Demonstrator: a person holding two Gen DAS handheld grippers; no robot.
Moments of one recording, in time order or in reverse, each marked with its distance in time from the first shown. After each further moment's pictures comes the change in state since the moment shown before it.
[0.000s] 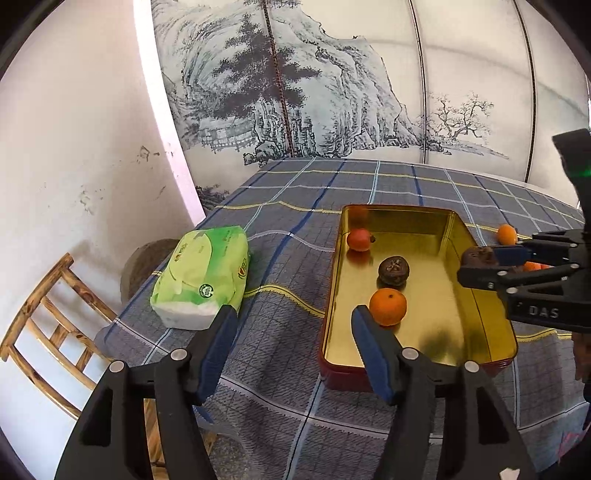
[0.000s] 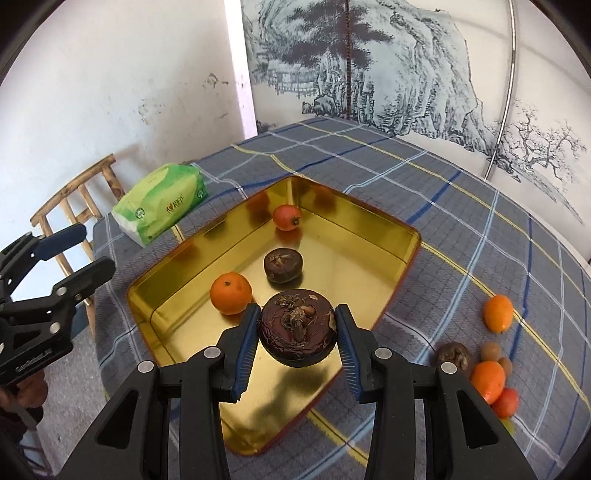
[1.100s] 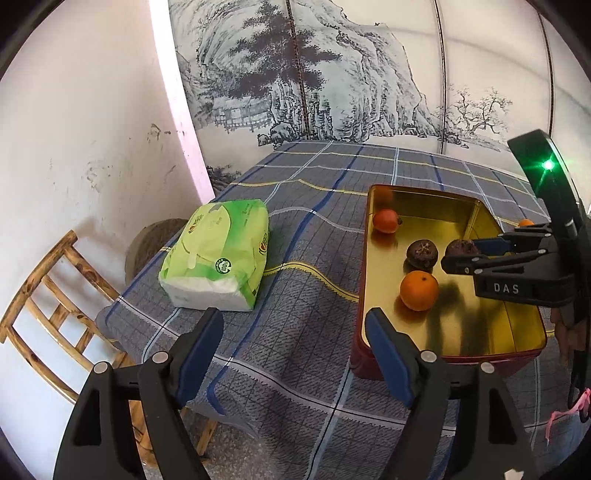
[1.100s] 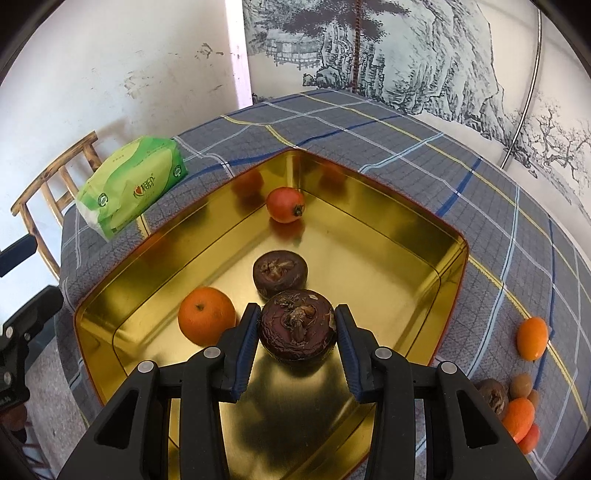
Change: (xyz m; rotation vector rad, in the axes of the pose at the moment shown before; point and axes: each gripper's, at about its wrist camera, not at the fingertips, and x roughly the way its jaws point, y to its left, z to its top) left arm 0.018 0.020 -0.014 -0.046 0.053 0.027; right arm 0.064 0.007 0.019 -0.015 0.088 -0.026
